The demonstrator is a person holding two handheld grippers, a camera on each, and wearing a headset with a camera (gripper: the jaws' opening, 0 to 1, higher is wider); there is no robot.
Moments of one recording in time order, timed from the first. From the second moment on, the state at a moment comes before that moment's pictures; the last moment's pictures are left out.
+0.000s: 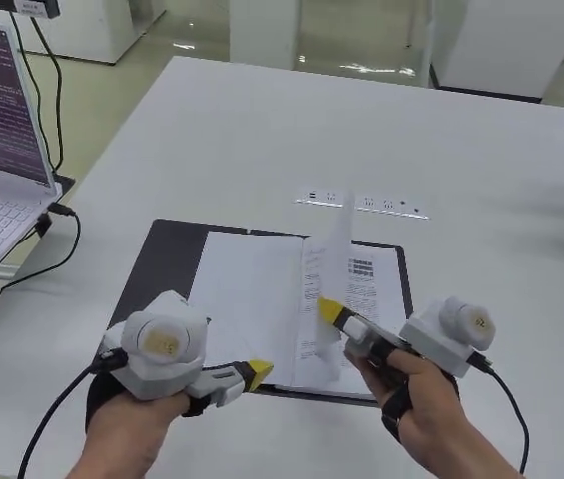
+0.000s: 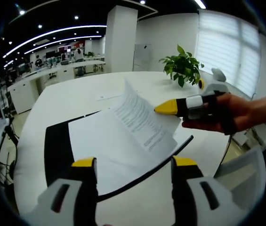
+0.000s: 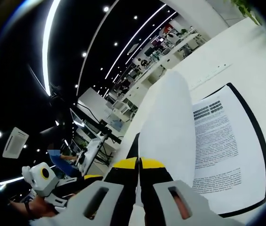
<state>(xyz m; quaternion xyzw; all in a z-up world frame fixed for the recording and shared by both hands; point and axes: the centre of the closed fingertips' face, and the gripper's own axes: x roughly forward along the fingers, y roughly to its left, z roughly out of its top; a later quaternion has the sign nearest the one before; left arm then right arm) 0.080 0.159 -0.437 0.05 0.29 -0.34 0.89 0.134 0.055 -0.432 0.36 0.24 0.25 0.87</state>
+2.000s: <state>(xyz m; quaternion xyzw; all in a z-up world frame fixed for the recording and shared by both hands) 0.090 0.231 -0.447 0.06 0.31 -0.34 0.89 0.143 0.187 -0.471 0.37 0.31 0.31 0.82</state>
